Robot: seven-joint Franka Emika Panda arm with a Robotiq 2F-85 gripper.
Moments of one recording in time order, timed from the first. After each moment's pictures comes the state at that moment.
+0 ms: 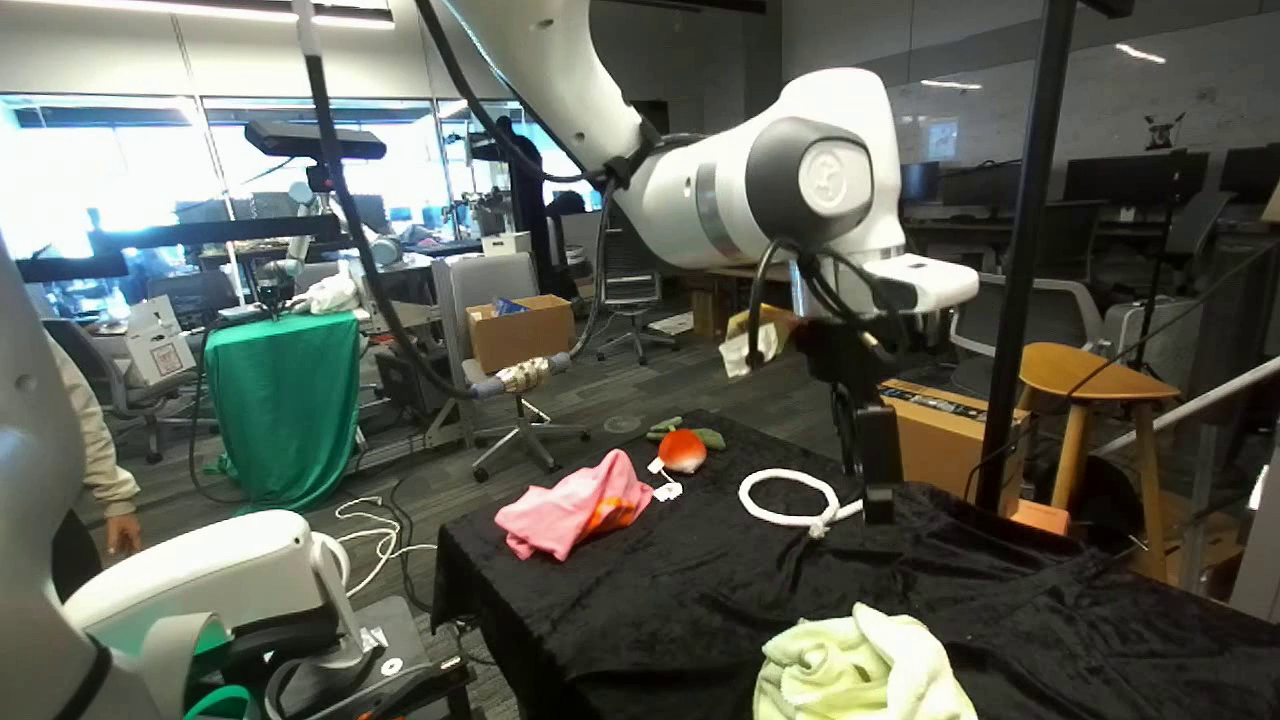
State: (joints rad) arm 0.06 0.13 -0.16 -2.20 -0.22 2.35 0.80
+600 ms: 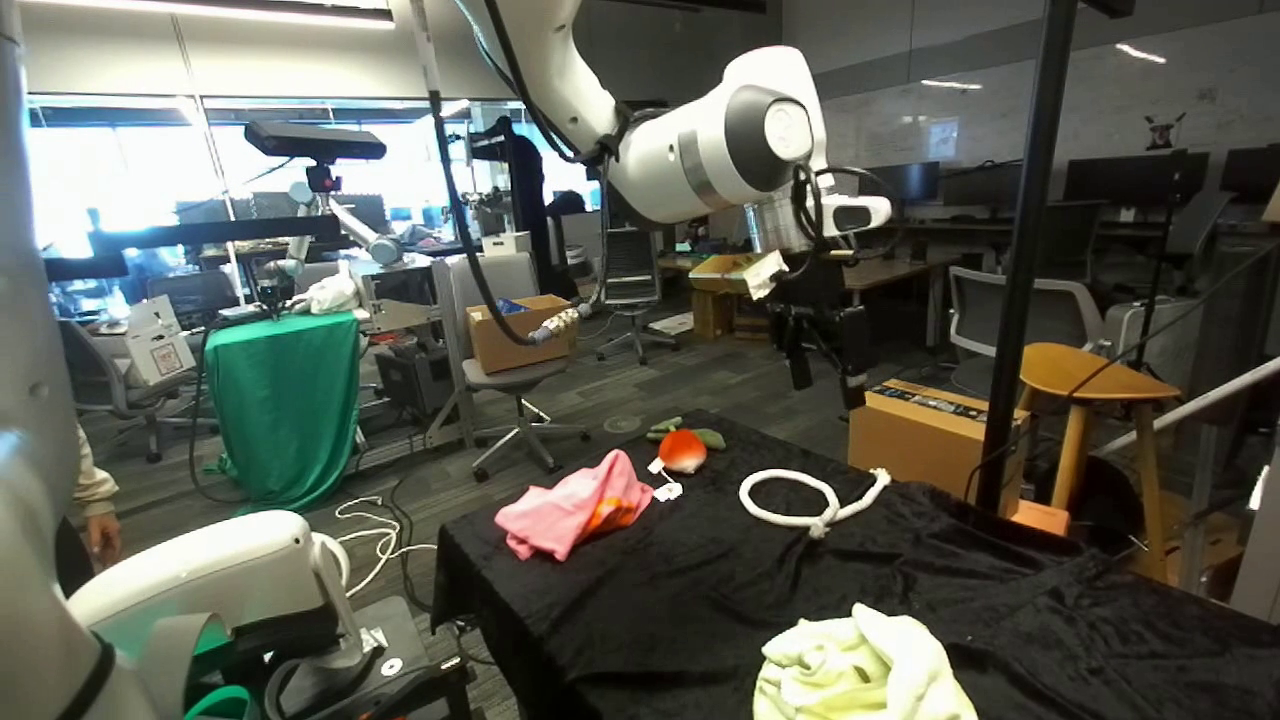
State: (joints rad) arm 0.10 0.22 -0.01 -1.98 -0.27 2.29 0.52
